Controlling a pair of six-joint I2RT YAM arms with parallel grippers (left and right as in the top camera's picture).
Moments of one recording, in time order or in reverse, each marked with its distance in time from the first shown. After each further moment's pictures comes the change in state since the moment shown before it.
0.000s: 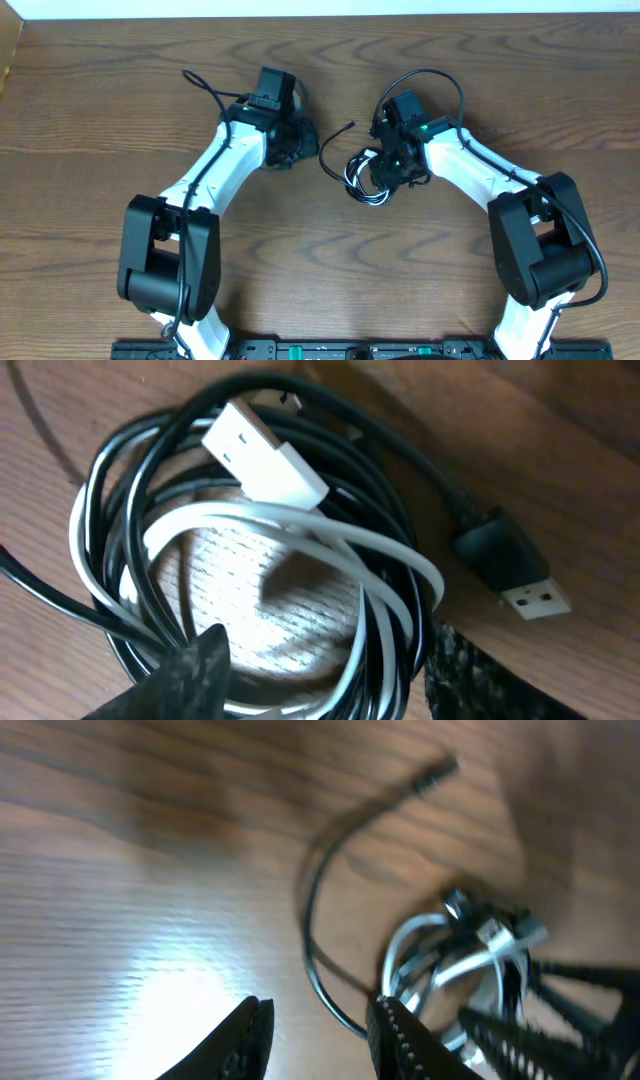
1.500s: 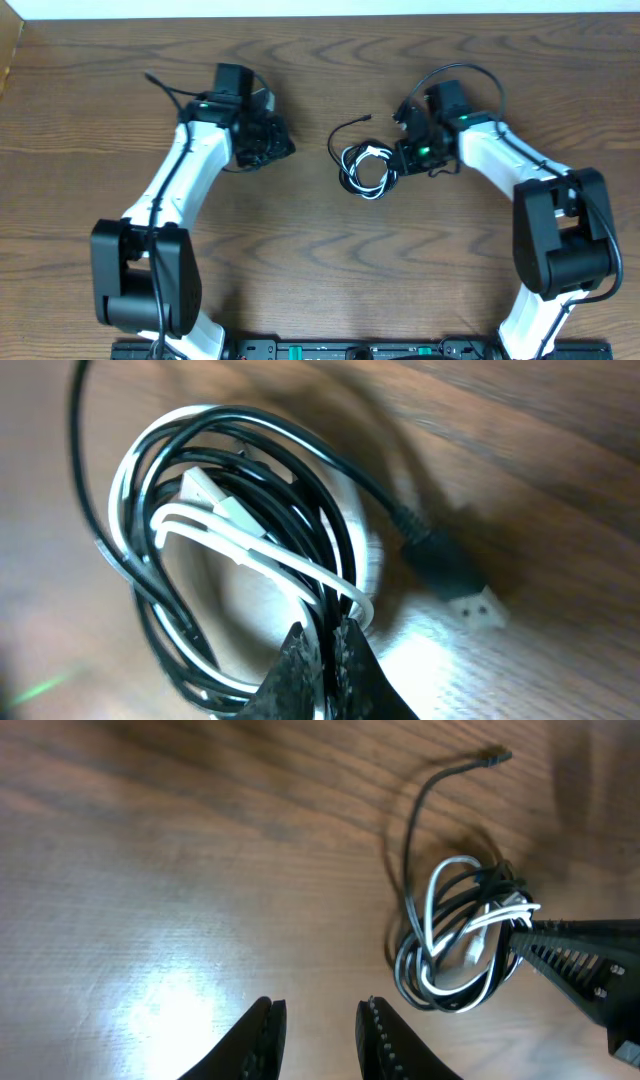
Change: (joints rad) left arm 0.160 -0.092 -0.002 -0.144 0.112 0.118; right arm -0.190 0.000 -0.033 0.083 -0.378 -0.040
